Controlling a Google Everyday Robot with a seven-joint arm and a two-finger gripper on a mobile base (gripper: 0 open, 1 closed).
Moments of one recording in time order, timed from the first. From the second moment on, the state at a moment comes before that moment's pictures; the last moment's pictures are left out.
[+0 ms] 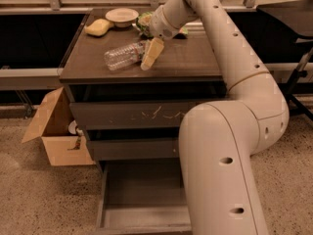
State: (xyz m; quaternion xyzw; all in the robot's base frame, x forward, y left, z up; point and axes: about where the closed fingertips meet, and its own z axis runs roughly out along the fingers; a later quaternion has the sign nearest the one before) arm 0.789 0.034 0.872 -0.71 0.59 0.14 0.36
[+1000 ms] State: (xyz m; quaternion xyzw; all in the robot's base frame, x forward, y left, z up) arm 0.791 0.065 0.848 -0.68 0.61 0.19 0.35
